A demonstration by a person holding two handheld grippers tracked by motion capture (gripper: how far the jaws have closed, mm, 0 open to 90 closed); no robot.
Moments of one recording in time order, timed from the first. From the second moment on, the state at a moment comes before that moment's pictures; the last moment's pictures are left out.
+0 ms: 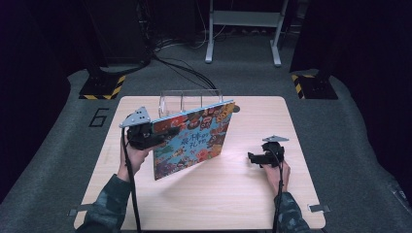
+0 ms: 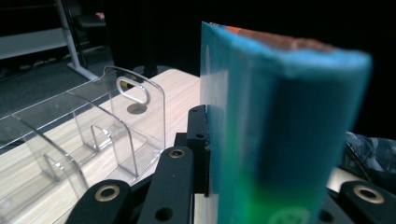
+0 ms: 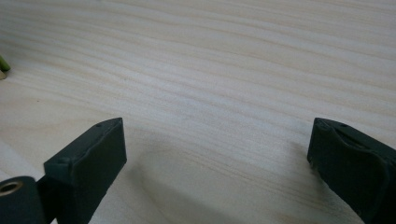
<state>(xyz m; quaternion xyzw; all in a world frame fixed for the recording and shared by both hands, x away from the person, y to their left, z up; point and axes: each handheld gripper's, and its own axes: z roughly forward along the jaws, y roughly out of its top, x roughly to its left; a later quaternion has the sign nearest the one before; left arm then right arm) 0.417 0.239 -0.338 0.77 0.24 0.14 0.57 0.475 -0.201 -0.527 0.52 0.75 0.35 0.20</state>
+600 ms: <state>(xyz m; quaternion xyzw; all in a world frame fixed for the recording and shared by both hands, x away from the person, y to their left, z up) 0.413 0.266 -0.301 0.76 0.26 0.17 0.57 0.475 -0.204 -0.527 0.51 0.75 0.36 0.19</state>
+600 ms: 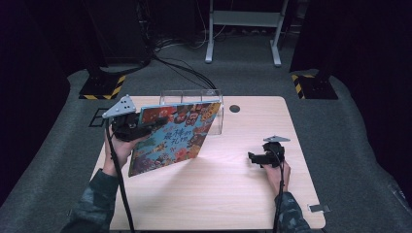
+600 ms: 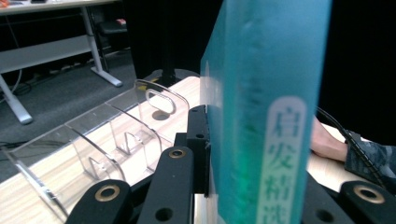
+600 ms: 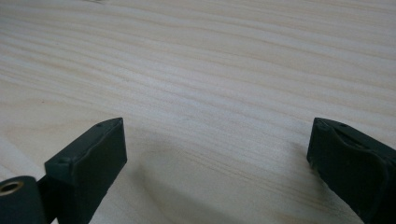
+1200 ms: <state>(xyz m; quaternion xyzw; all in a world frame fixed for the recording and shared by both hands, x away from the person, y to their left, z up) 0.407 0.304 -0.286 0.73 0.30 0.22 0.58 0.475 -0.198 -0.528 0.51 0.77 0.33 0.22</state>
